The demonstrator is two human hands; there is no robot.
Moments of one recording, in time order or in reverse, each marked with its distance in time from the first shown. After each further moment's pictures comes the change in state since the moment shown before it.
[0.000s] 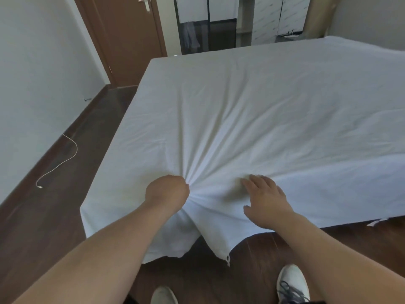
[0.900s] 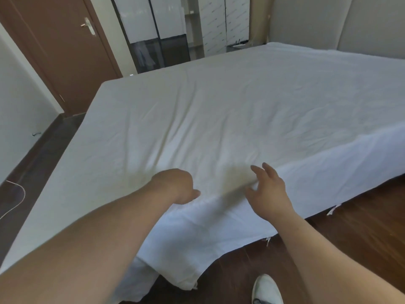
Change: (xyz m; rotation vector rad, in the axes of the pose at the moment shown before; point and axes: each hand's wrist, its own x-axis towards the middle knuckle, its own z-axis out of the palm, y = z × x) left_hand 0.038 0.182 -0.070 0.336 -0.206 0.354; right_hand 0.003 0.136 -0.044 0.508 0.348 0.290
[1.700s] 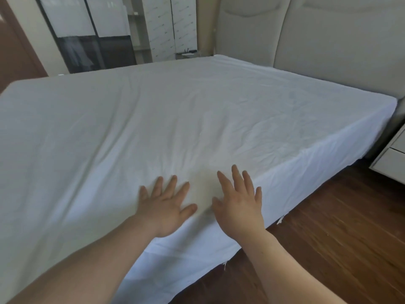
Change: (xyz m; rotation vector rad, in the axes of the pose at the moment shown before) left_hand 0.126 0.086 0.031 -0.125 0.148 0.278; right_hand 0.055 0.041 -0.015 -0.320 0.113 0.017
